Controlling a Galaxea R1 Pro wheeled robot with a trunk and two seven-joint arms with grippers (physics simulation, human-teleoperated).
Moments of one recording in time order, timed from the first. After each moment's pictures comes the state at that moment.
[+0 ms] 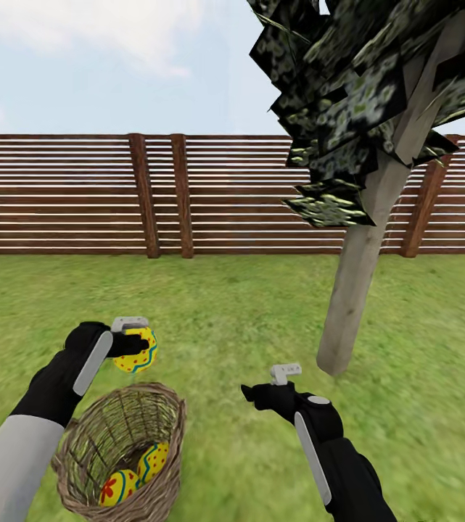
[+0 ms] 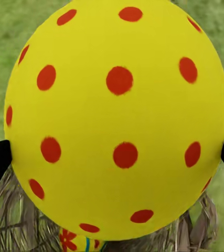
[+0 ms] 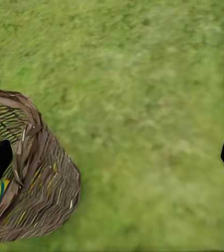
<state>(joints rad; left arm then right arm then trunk) -0.74 0.19 -0.14 -1.15 0.40 1.04 0.22 -0.35 0.17 0.11 -1.33 -0.02 0.69 0.17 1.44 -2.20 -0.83</state>
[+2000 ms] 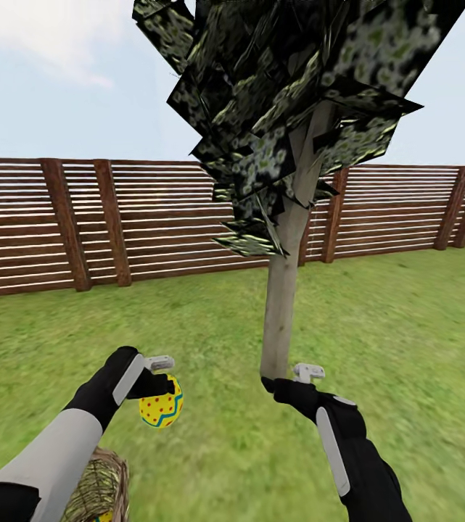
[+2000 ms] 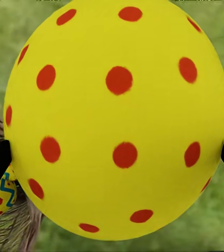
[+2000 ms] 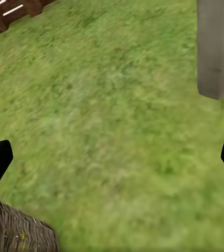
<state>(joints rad) -0.79 0.05 -0.14 -0.71 0.41 1.04 0.17 -0.35 0.17 -0.06 -1.33 -0.10 0.69 0.16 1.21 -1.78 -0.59</state>
